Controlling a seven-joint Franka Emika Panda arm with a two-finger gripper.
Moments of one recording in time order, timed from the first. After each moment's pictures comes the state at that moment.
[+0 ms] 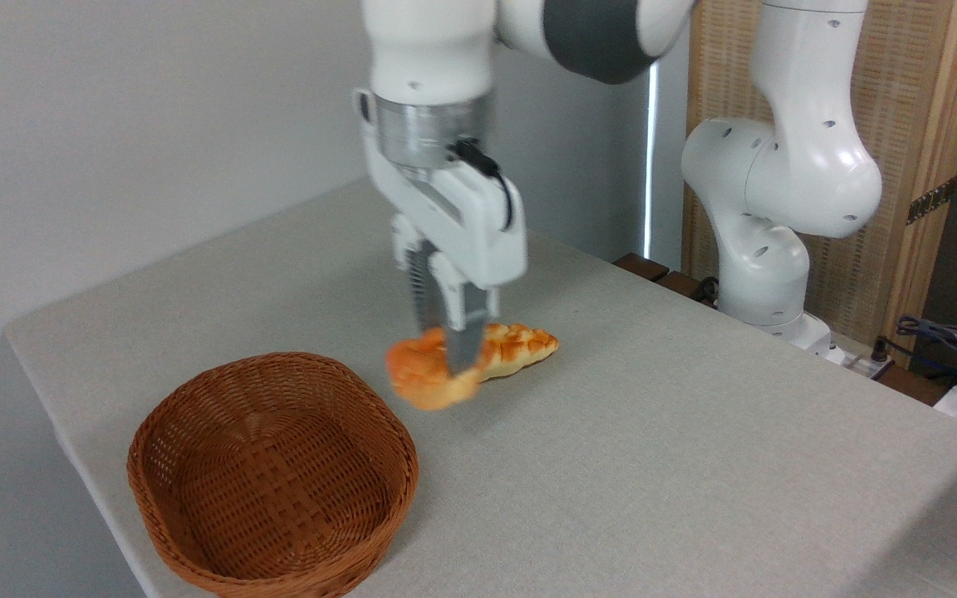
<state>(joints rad) -0.05 -0.17 0.10 -1.96 -0.11 1.84 0.99</state>
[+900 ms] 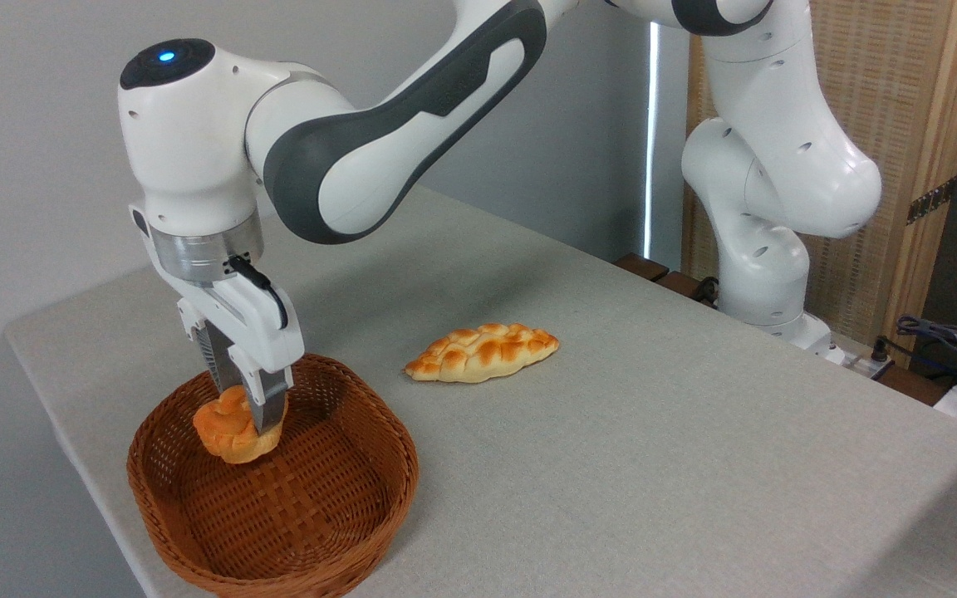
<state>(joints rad) -0.06 0.32 -0.16 -1.62 -0.15 2.02 0.53</state>
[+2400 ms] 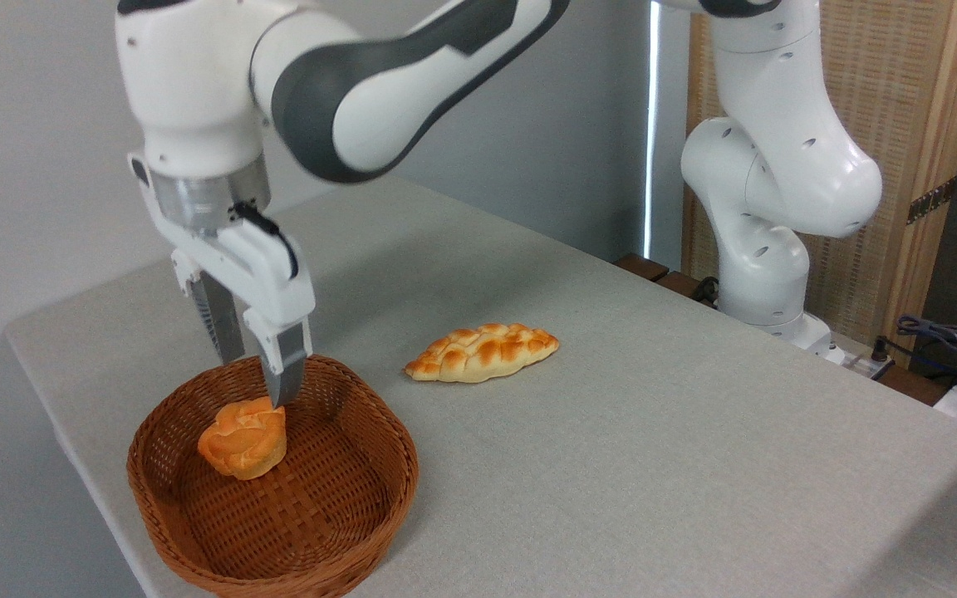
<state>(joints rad) -0.04 0.23 -0.12 -1.58 -0.15 1.90 0.55</state>
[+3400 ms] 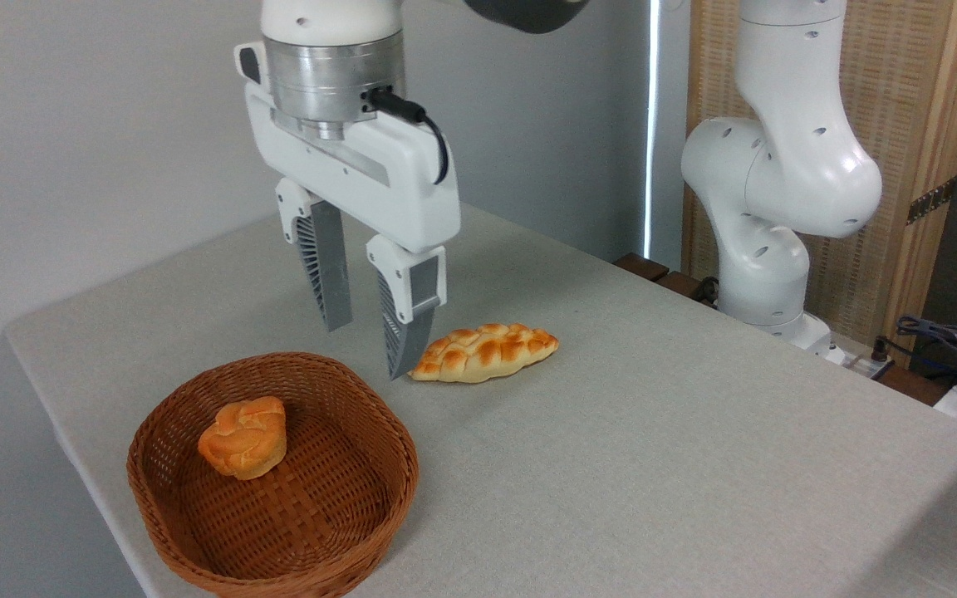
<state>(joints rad) -0.05 0.01 0.12 -1.64 -0.11 1.73 0.81</state>
